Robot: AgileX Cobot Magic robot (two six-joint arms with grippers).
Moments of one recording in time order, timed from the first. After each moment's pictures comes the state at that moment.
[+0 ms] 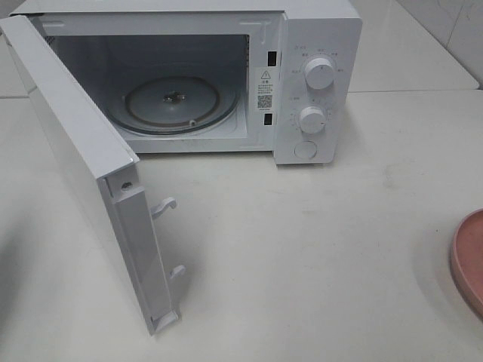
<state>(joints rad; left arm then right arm) 0.02 0.95 -0.23 0.02 -0.41 0.05 0.15 0.00 -0.50 -0.06 1.00 0.05</state>
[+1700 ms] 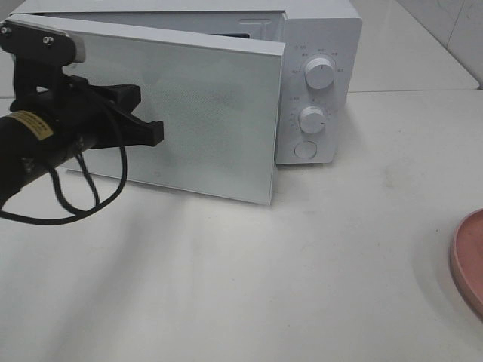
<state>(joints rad) -0.59 1.70 -0.62 -0.22 -0.80 0.13 0.15 0.00 -0.50 -0.06 1.00 0.05</state>
